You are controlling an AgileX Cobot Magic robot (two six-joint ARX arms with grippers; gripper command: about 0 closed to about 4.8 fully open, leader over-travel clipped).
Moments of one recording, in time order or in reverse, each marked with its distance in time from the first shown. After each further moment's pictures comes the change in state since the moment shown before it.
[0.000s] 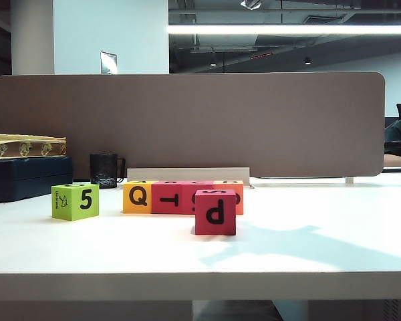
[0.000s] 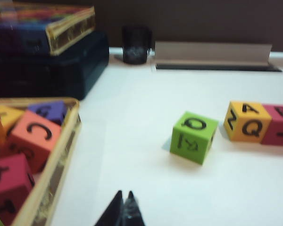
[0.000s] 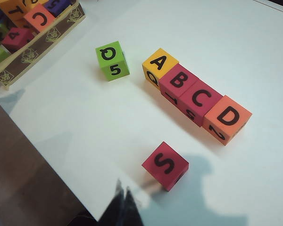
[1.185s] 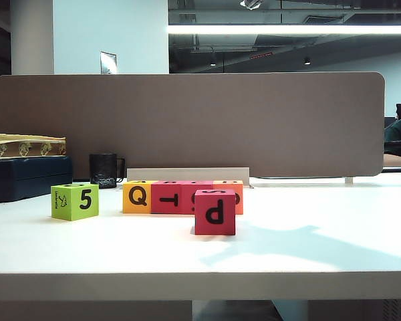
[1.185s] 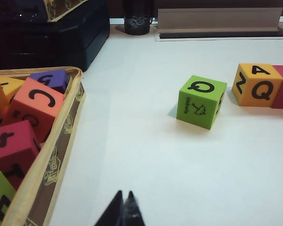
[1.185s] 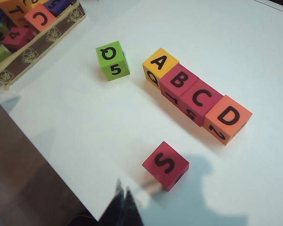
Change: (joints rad) left arm 0.036 -0.153 -0.019 -0.229 0.027 0.051; right arm 0.002 0.000 0.000 0.000 0.000 0.000
